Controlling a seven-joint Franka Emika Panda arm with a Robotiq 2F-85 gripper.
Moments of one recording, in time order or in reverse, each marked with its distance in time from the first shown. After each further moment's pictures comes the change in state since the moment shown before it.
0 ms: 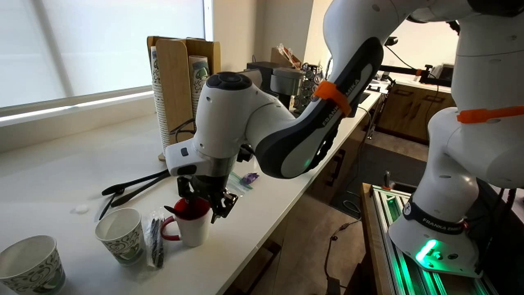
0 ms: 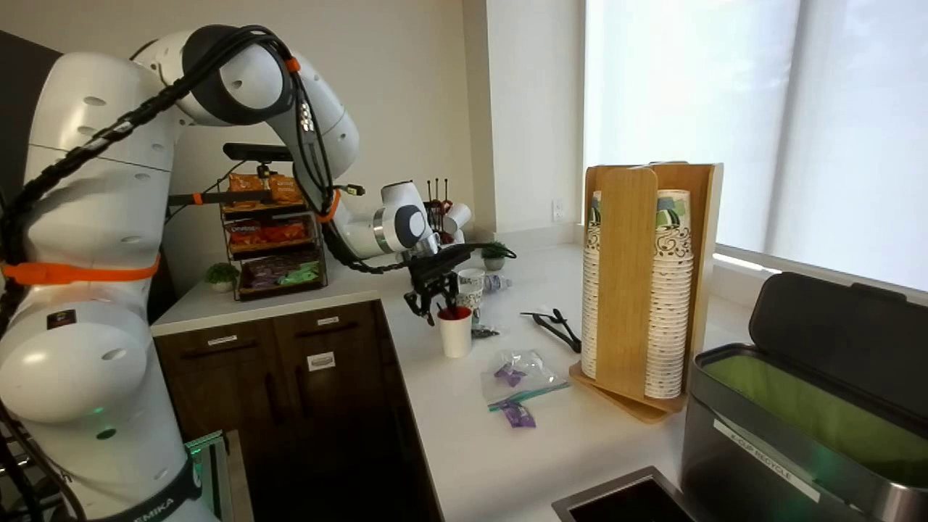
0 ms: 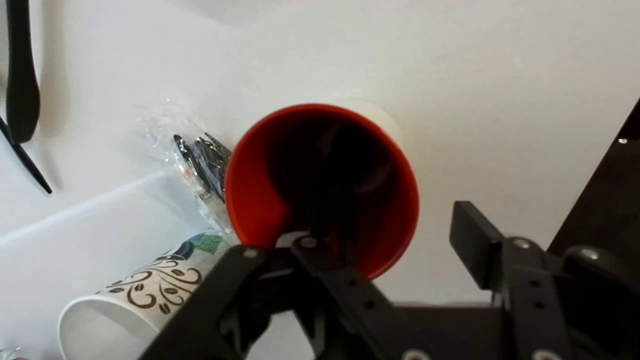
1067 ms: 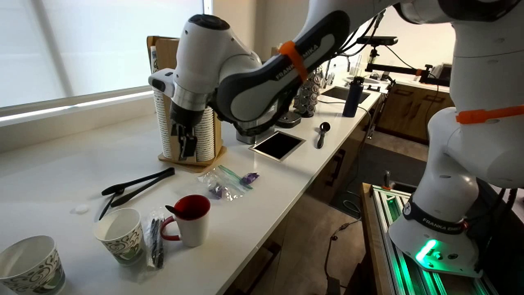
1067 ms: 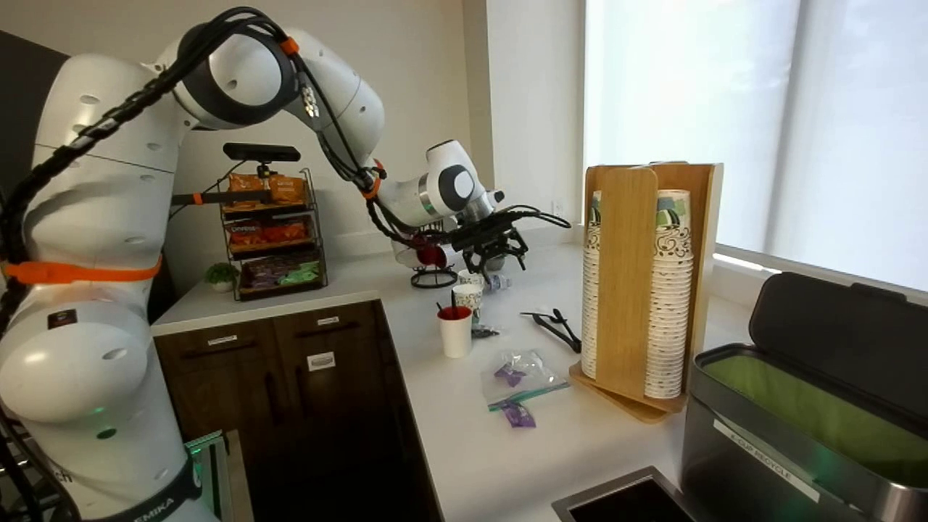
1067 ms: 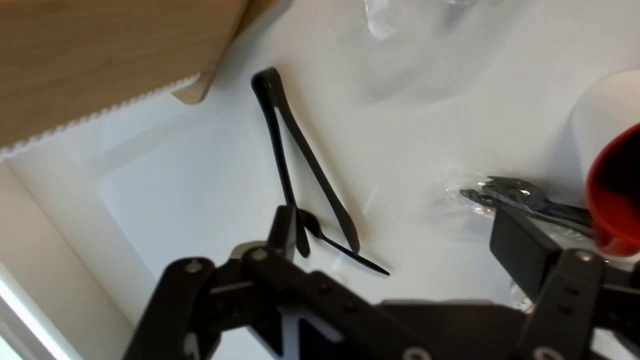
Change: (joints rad) arm 0.003 0.027 -0.189 0.273 0.015 -0.060 0.491
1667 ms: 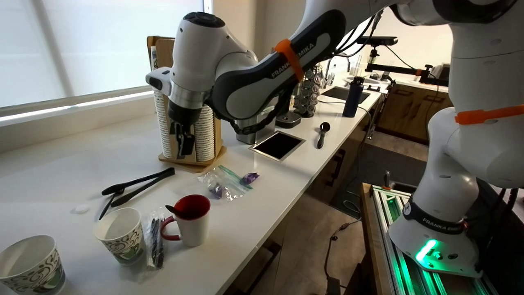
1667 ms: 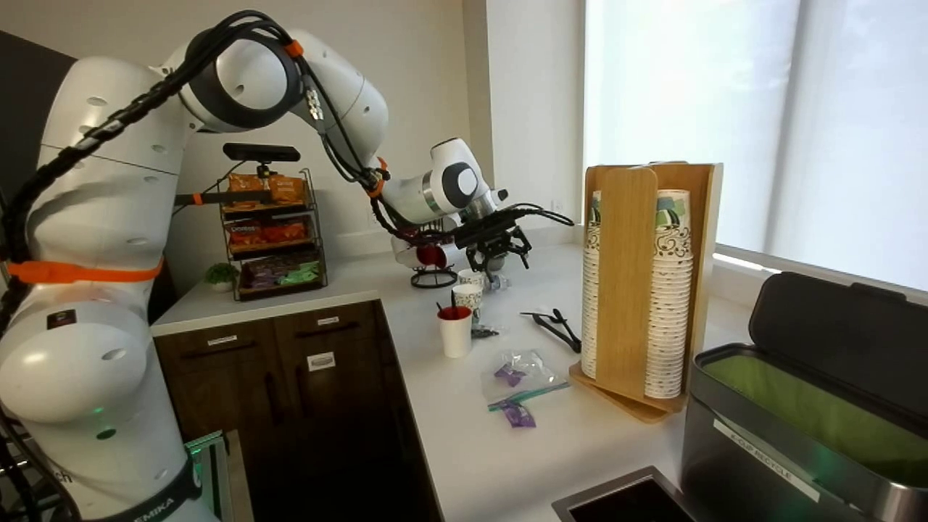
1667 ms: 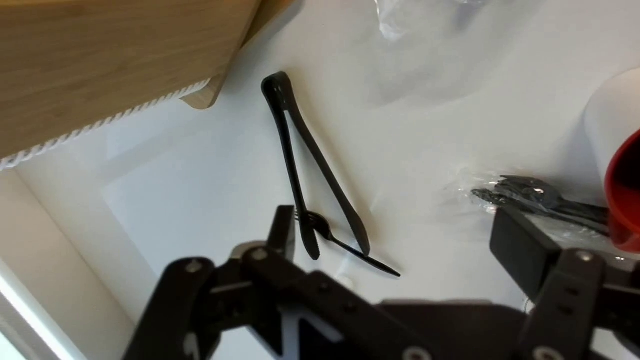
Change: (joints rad) arm -0.003 0.014 0.002 0.030 -0.004 -0.019 0.005
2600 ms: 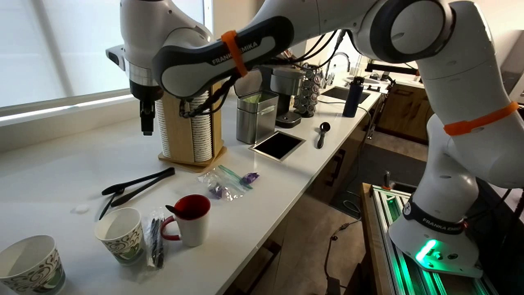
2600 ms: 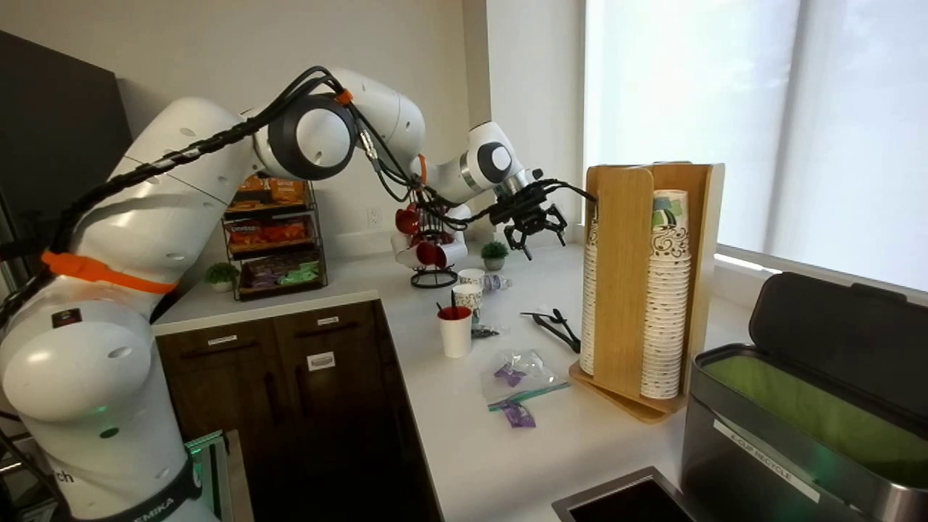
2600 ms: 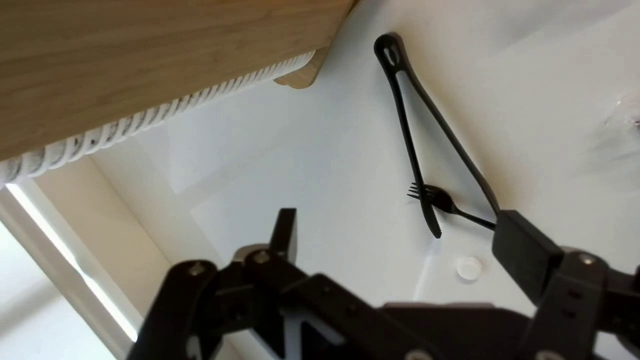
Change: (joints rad) arm 0.033 0.303 -0.043 0.581 -0.010 -0.294 0.072
